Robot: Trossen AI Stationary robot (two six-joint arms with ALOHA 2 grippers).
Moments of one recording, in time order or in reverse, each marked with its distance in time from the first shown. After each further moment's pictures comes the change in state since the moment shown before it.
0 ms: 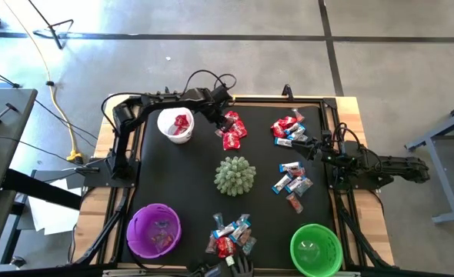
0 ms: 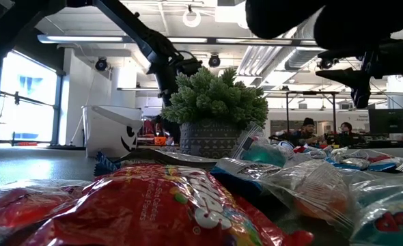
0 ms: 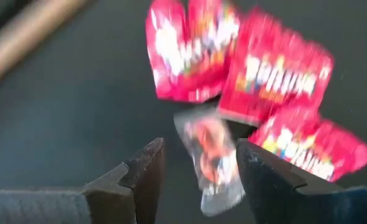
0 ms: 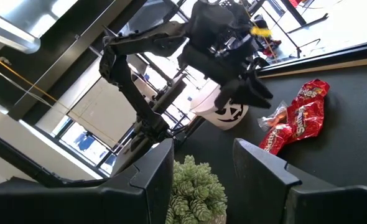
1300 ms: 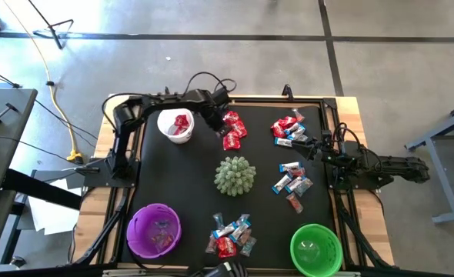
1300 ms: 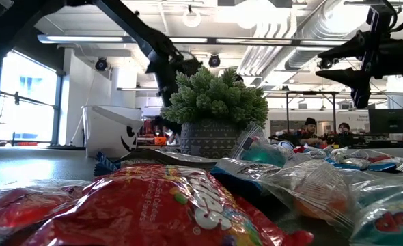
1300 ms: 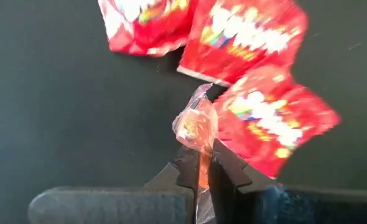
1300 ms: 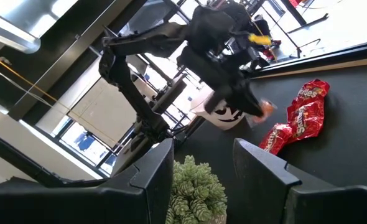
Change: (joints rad) left arm -0.007 -0.014 -0.003 -0.056 0.118 -0.047; right arm 0.000 0.000 0.000 0.000 0.000 0.000
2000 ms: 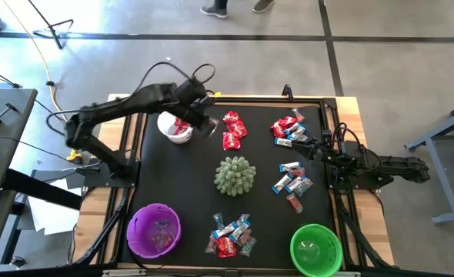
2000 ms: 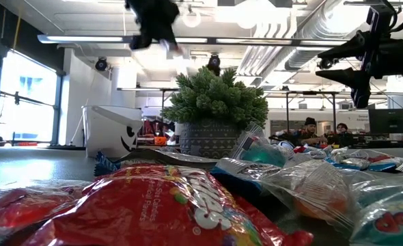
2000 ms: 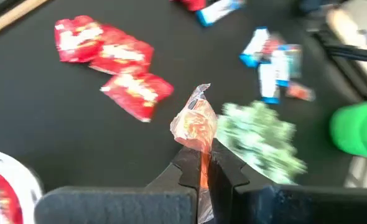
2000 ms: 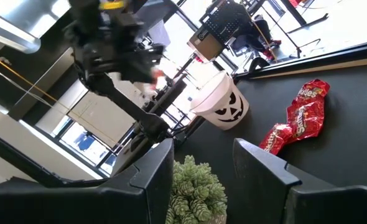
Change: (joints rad) left arm -0.186 -0.543 0.002 -0.208 -0.006 -0.167; right arm 0.000 0.000 0.000 0.000 0.000 0.000
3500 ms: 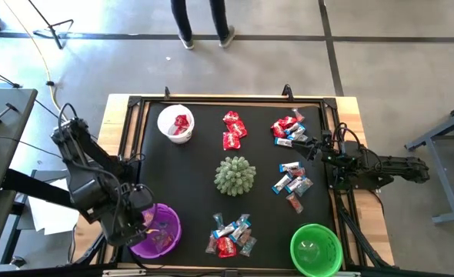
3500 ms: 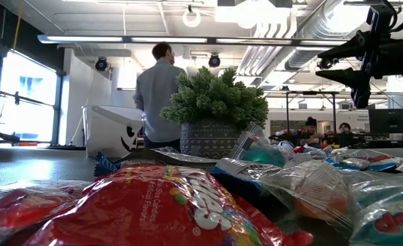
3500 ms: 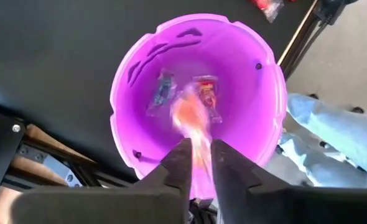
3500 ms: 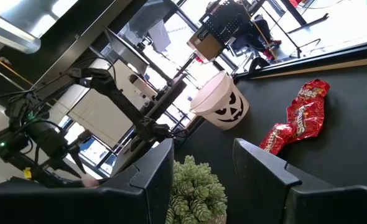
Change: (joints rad) left arm -1.284 -0.079 0.001 -0.496 -0.310 -0.977; right arm 0.000 0.000 0.000 0.000 0.000 0.000
